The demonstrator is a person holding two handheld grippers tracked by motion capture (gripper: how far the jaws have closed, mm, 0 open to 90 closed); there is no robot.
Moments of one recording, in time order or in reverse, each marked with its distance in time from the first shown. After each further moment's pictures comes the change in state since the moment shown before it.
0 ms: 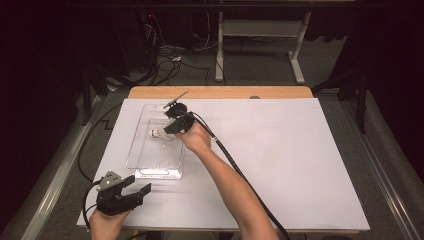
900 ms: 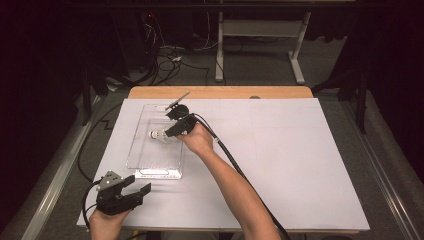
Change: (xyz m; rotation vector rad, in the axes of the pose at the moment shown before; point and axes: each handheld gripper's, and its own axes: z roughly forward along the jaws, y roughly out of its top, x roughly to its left) left arm 0.000 0.000 0.000 0.002 -0.002 0.003; right arm -0.001 -0.006 -0.002 0.037 0.008 0.011
